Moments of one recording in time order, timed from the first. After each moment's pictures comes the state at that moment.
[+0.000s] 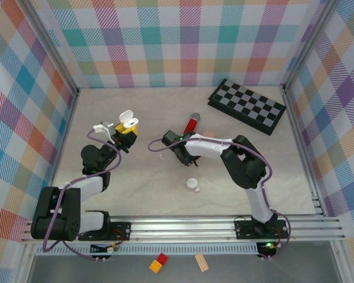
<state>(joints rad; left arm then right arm) -0.04 1.27 0.32 1.20 0.62 -0.44 0.87 2.07 1.45 -0.84 0.47 0.20</state>
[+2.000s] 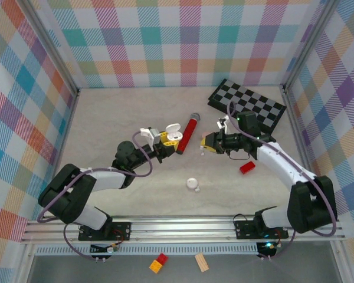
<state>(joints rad) -0.54 1.48 0.46 1.15 0.52 -0.17 0.29 1.33 0.90 -0.33 -0.93 0.74</state>
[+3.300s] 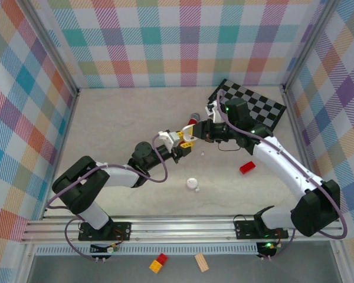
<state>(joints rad) -0.72 1.61 0.58 1.18 0.33 0.00 0.49 1.33 1.15 -0.42 -0.70 0.70</state>
